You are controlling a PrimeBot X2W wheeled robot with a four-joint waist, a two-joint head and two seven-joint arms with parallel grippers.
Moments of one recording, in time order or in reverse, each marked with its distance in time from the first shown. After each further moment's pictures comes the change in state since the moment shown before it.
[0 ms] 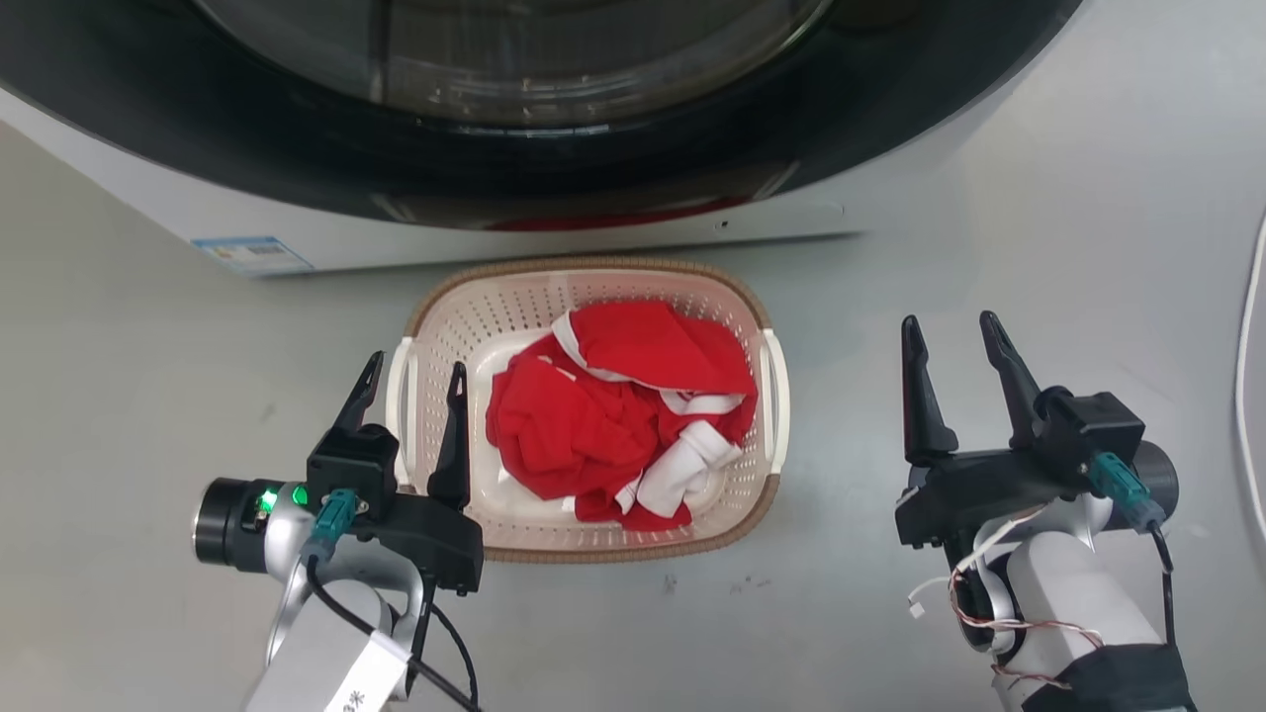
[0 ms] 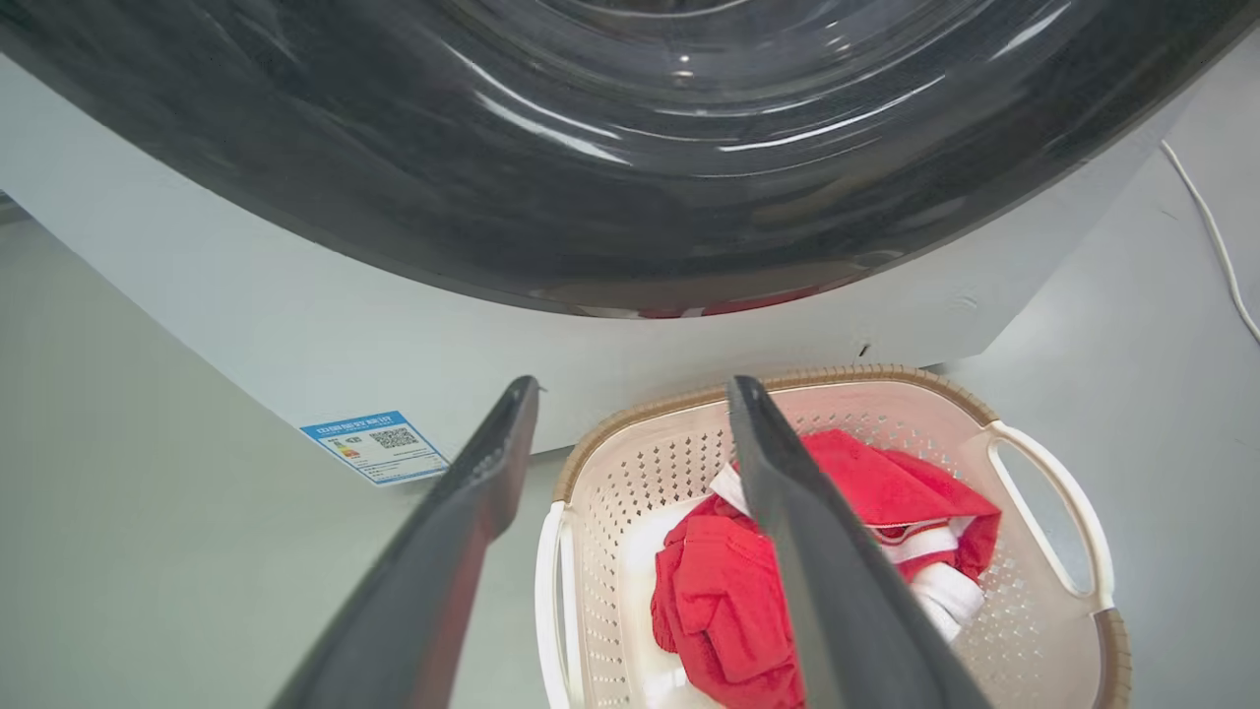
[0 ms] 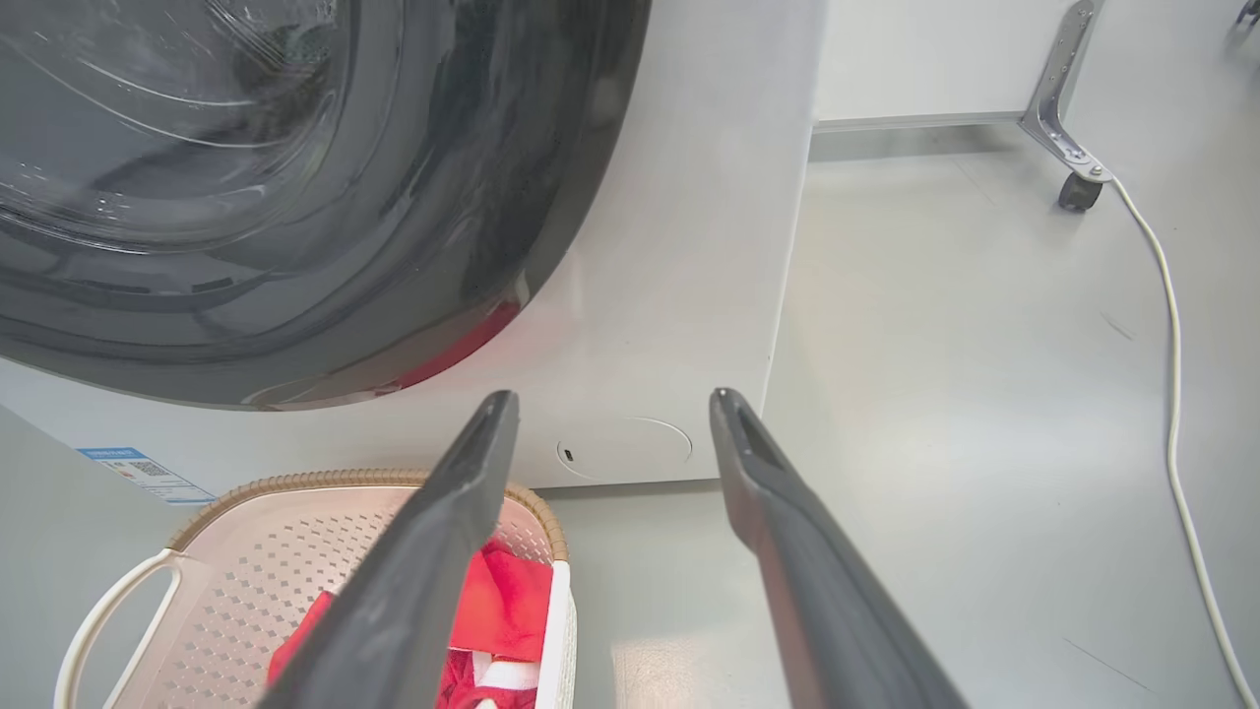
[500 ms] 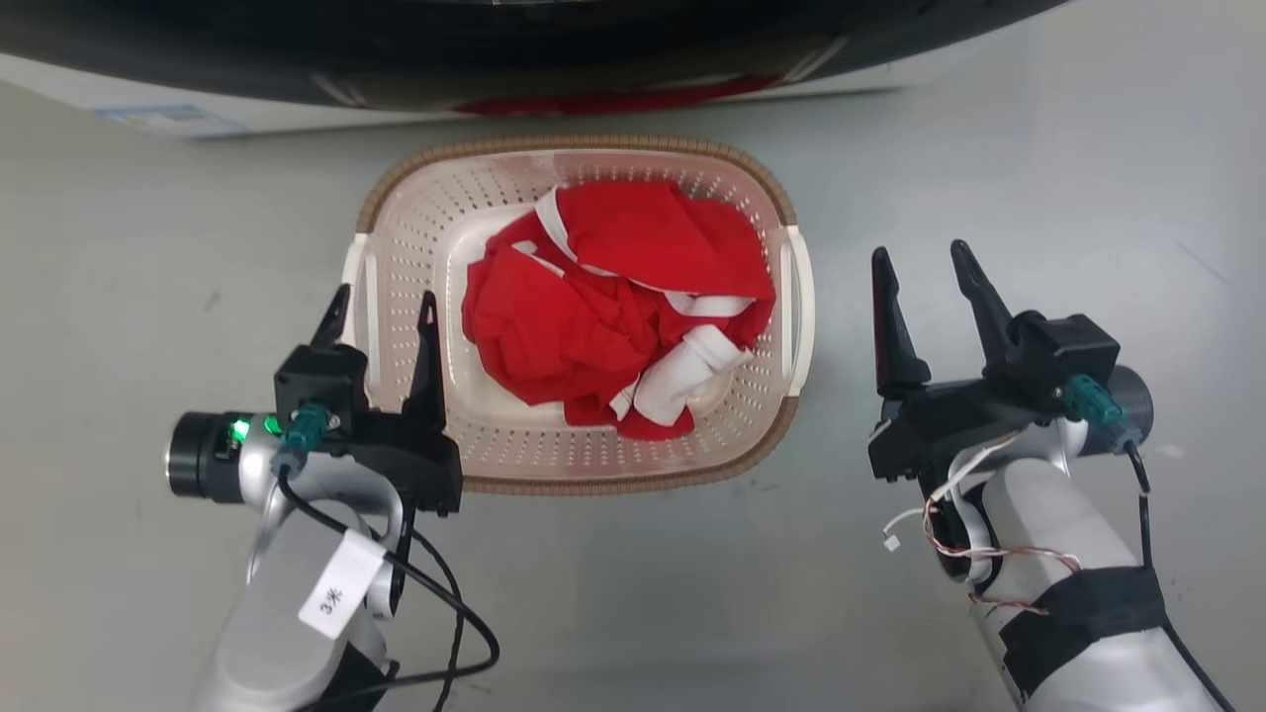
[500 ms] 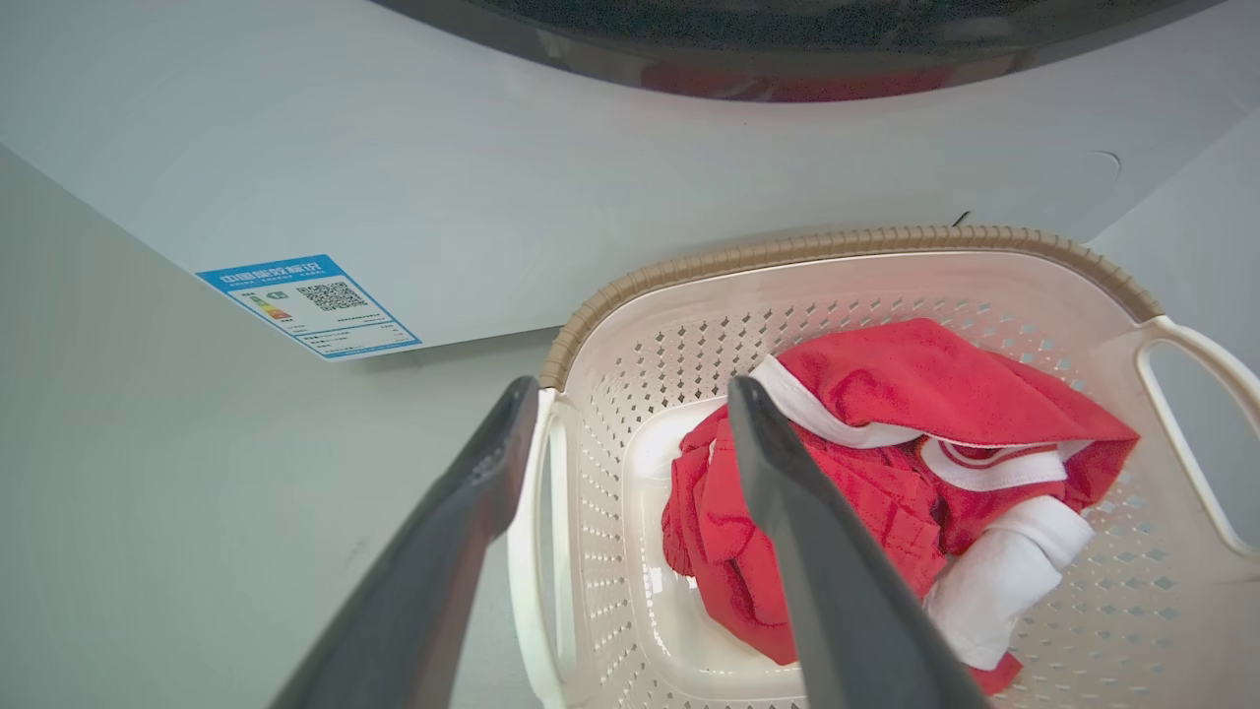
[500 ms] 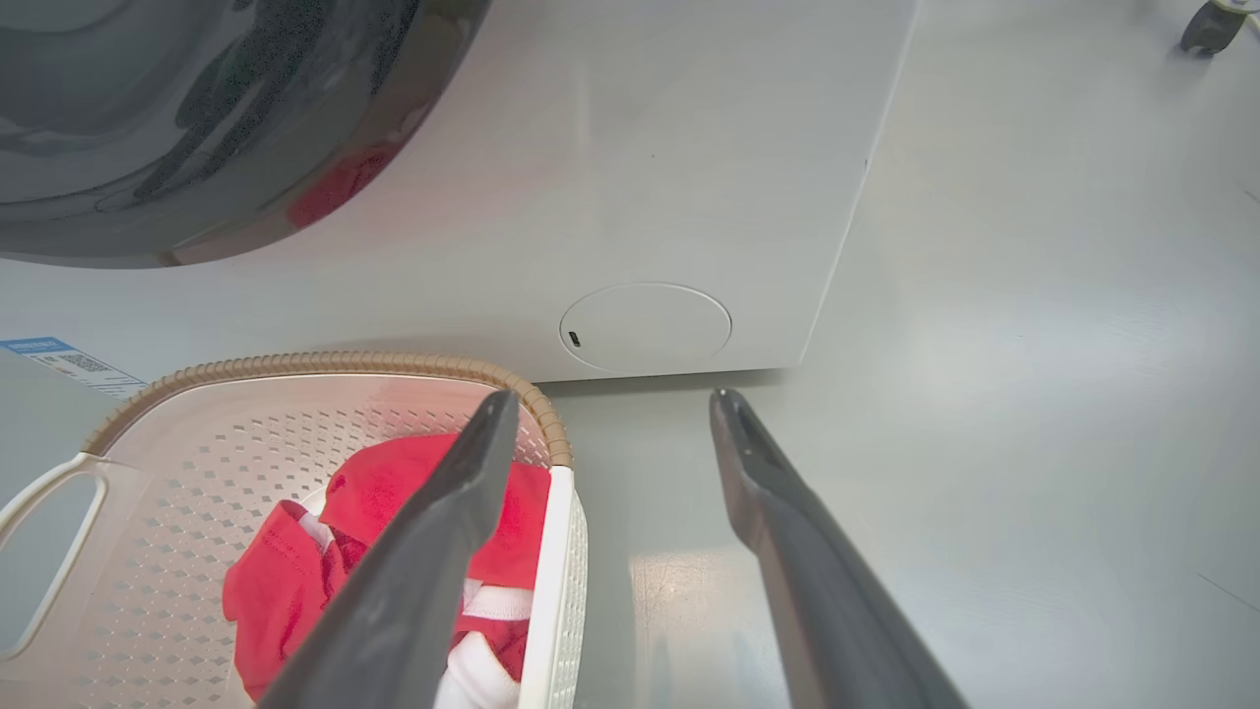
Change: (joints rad) left arm -0.153 -0.006 0.031 0.135 -0.030 0.006 0.002; right arm -0.153 0.012 0.049 0.101 0.021 0.008 -0.001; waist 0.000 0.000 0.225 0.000
